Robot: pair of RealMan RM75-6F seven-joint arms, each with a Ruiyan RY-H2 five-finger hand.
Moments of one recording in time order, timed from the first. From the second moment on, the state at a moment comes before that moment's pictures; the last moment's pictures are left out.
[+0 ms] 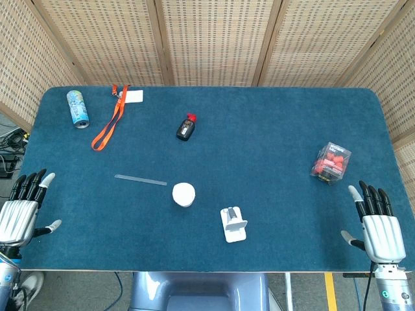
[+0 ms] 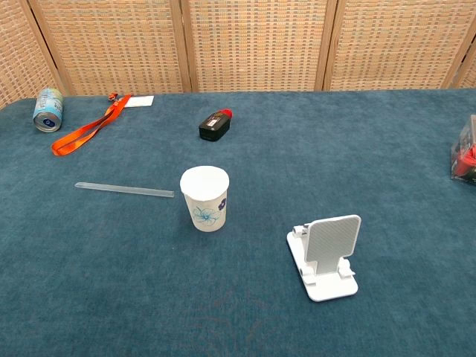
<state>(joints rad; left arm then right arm) -0.15 -1.14 -0.05 -1.70 1.47 1.44 0.21 0.06 -1.21 0.07 -1.58 -1.54 1.55 -0.16</state>
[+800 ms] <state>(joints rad) -0.18 -1.17 -0.06 -1.66 1.46 1.41 0.17 0.06 -1.19 0.09 -1.59 -1.51 1.55 -0.13</state>
